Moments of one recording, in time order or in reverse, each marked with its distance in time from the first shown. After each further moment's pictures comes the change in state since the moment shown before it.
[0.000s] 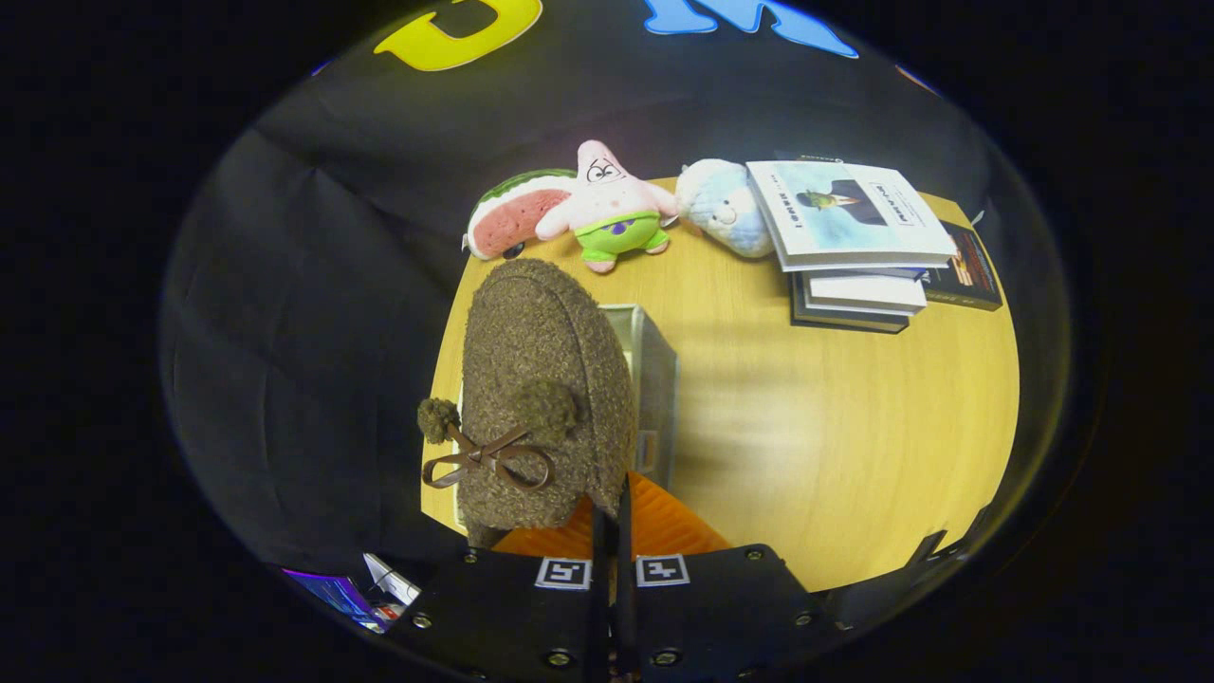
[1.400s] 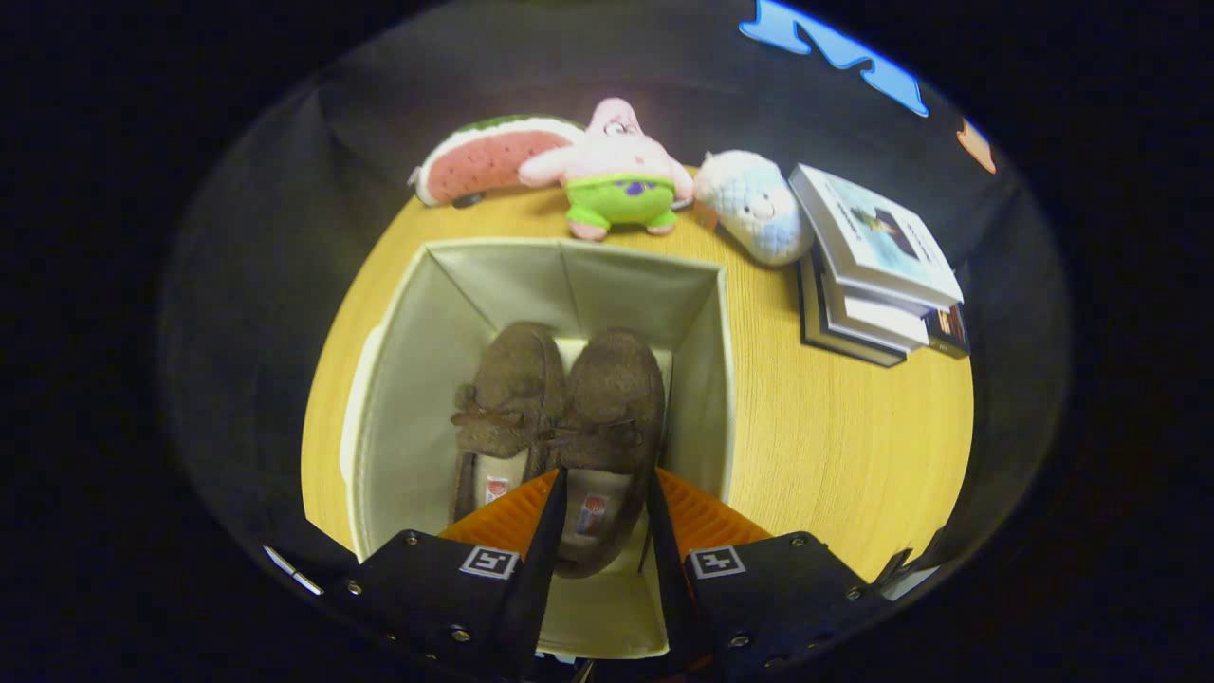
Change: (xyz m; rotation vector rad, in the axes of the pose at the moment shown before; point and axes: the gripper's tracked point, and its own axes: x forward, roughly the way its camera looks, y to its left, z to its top) arm 0.074 0.009 0.011 -0.201 -0.165 -0.315
